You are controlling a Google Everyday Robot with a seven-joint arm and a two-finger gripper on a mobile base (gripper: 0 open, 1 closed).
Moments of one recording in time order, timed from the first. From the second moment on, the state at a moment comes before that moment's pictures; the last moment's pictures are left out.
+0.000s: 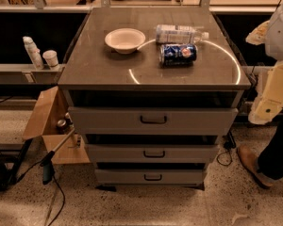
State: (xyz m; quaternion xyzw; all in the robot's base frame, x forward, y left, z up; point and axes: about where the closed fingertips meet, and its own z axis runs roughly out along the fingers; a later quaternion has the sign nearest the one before) arm 0.438 -0.217 0.976 -0.60 0.78 -0.03 0.16
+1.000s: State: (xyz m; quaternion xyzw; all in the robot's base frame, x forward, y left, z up) arm 0.440 -0.216 0.967 -0.60 0.77 0.00 0.19
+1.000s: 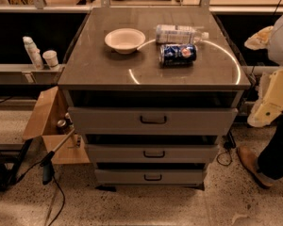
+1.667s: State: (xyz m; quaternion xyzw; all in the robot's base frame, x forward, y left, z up) arm 0.447 -0.223 0.931 -0.59 0.77 -0.03 0.23
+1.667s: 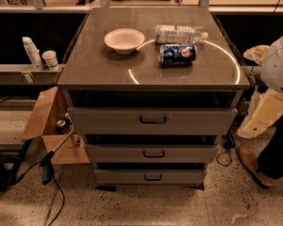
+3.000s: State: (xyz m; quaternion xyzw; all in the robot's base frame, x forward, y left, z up) arm 0.457 -0.220 0.798 -0.59 0.79 -0.02 0.19
